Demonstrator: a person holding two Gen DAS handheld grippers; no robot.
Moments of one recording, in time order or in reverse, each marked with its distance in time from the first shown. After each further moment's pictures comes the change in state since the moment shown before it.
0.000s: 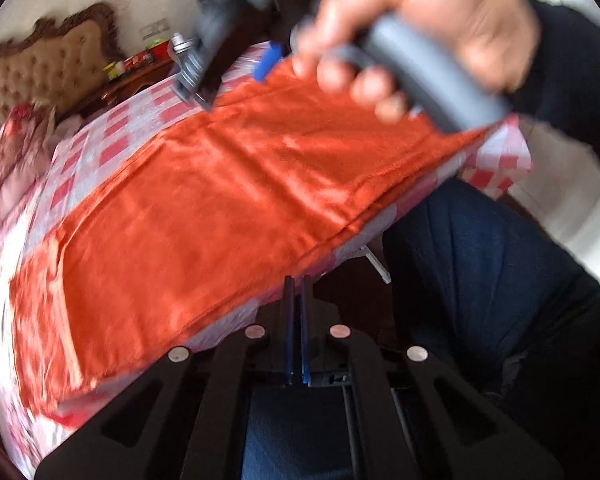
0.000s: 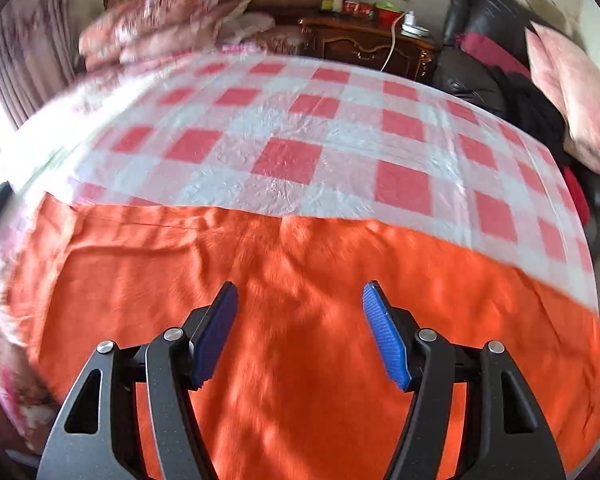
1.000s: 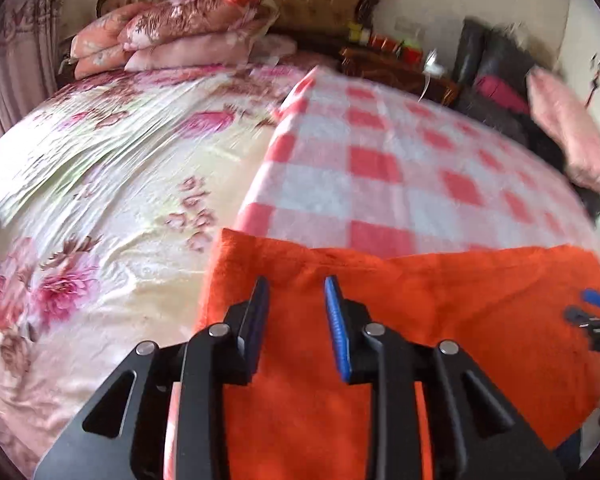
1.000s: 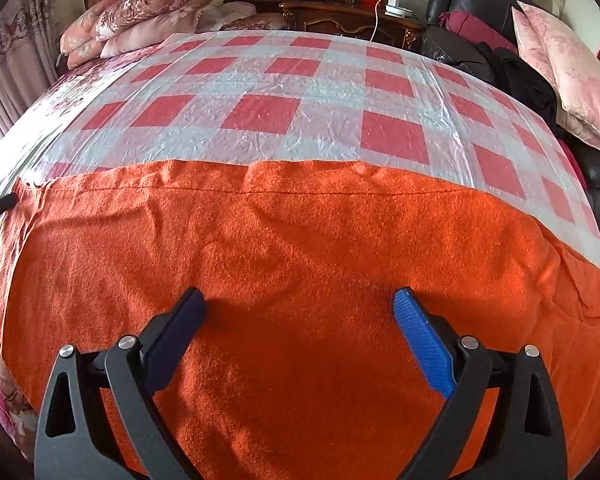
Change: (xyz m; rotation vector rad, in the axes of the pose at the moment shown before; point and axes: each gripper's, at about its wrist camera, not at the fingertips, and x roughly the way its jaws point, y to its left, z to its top) left arm -0.005 0.293 -0.022 -0.692 -0.091 0.296; right arm 0.020 -0.010 -0.034 0.069 0.017 -0.017
